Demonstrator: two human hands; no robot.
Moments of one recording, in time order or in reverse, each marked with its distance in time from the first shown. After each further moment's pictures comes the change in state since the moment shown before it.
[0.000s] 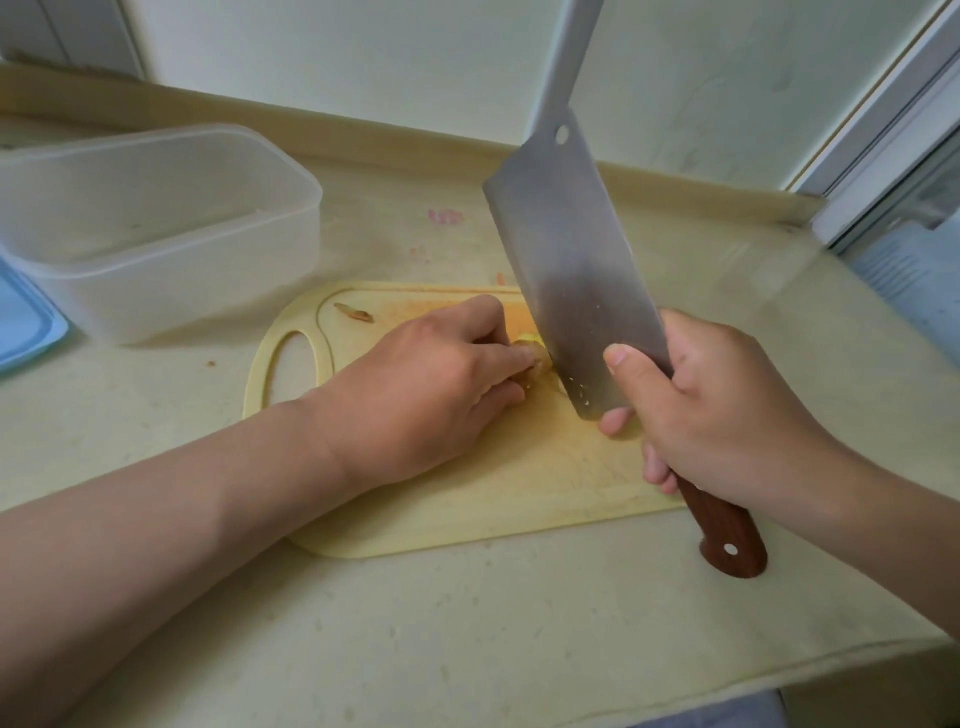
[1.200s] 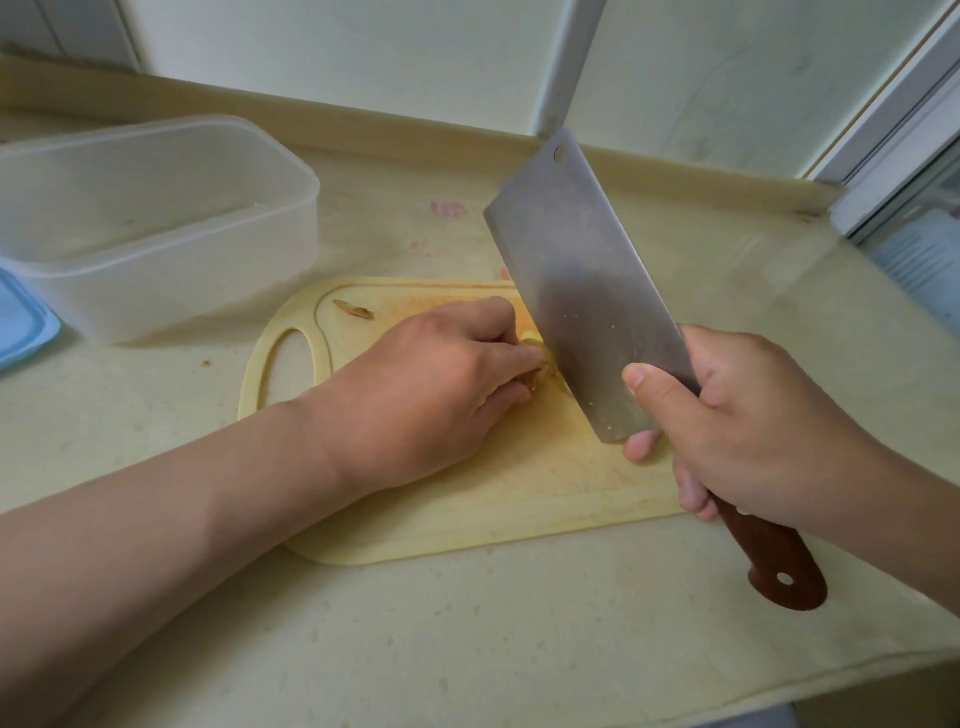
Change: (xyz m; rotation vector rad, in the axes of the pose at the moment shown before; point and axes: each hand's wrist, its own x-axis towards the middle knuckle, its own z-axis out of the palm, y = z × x) left_hand 0.003 0.002 0.000 0.026 0.000 0.010; right_hand -0.006 0.001 -0.008 -0.016 -0.083 0.085
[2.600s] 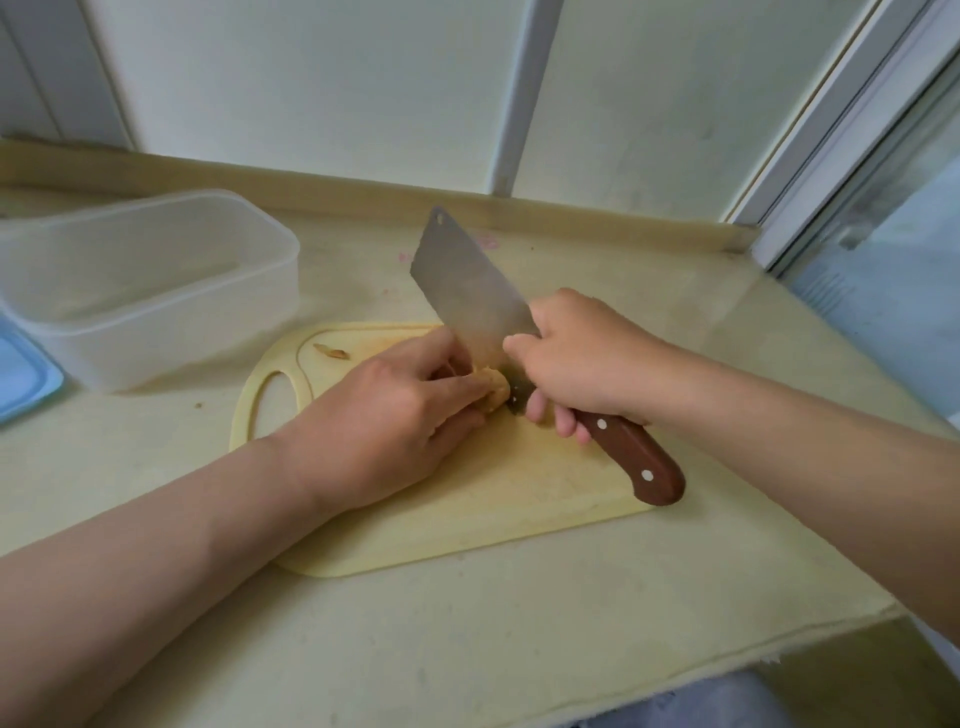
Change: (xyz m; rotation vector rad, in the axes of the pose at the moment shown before) left_hand -0.007 -0.004 -0.003 0.021 0.071 0.078; right_hand 0.047 -0.051 0.005 -0.114 -0.103 0.049
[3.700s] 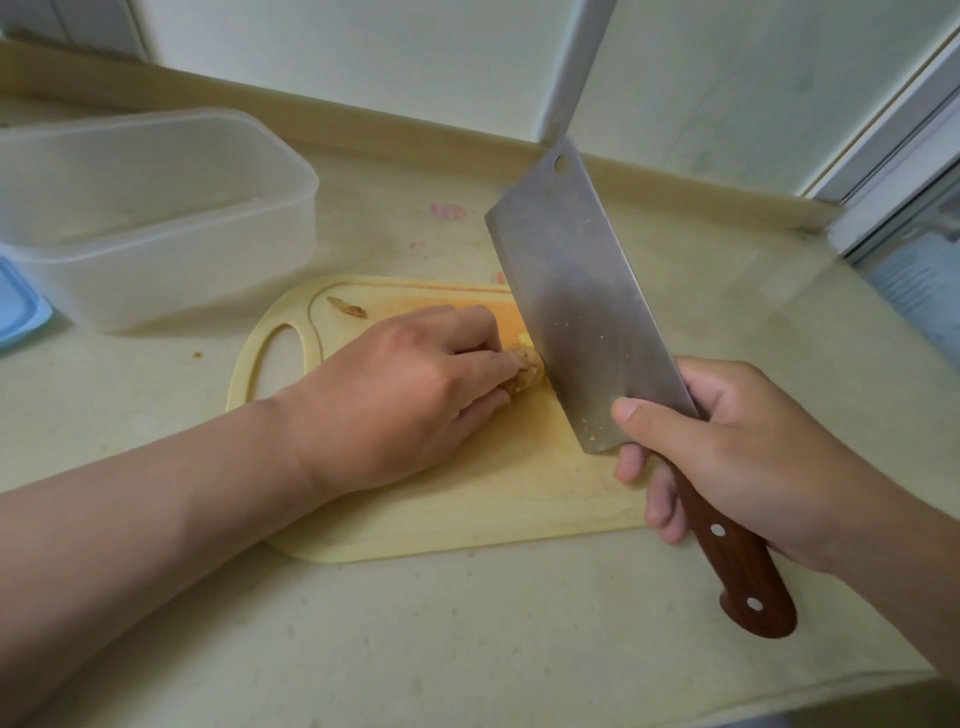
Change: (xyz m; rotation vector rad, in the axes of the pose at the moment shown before) left_hand -0.001 -0.001 0.003 0.033 -0.007 0.004; right_hand -0.049 0.056 0.005 0.392 0.017 0.075
